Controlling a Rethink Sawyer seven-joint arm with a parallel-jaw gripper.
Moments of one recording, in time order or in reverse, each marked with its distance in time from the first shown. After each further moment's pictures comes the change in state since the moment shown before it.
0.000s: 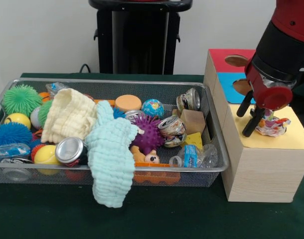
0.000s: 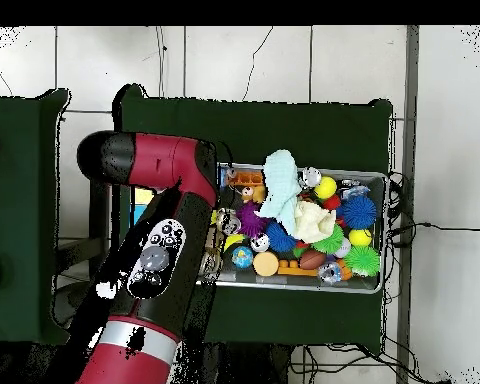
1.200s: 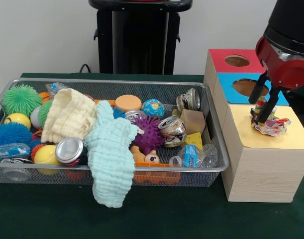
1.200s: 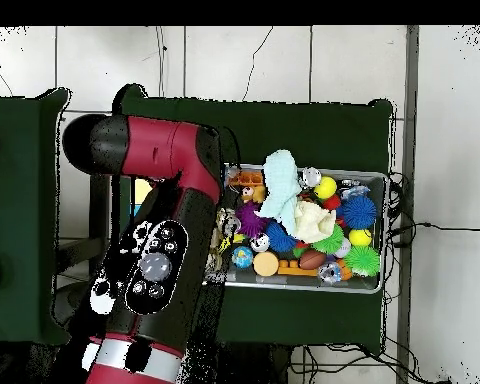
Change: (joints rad) arm -0.018 -0.073 0.000 -0.033 -0.003 0.021 0.000
